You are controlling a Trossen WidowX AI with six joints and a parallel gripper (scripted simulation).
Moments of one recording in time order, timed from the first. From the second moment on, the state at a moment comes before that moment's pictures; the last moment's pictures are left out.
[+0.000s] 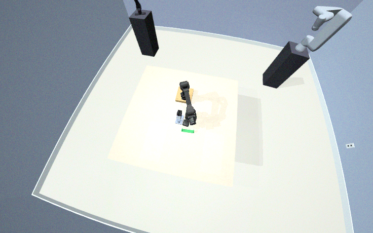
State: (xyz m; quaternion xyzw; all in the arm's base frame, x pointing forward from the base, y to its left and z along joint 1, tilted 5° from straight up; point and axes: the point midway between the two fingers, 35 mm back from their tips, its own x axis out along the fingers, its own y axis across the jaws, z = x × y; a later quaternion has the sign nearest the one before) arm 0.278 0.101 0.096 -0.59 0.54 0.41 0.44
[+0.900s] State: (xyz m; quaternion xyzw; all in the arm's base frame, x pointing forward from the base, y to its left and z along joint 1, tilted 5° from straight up) arm 0.272 0.128 0.133 -0.59 0.54 0.41 0.44
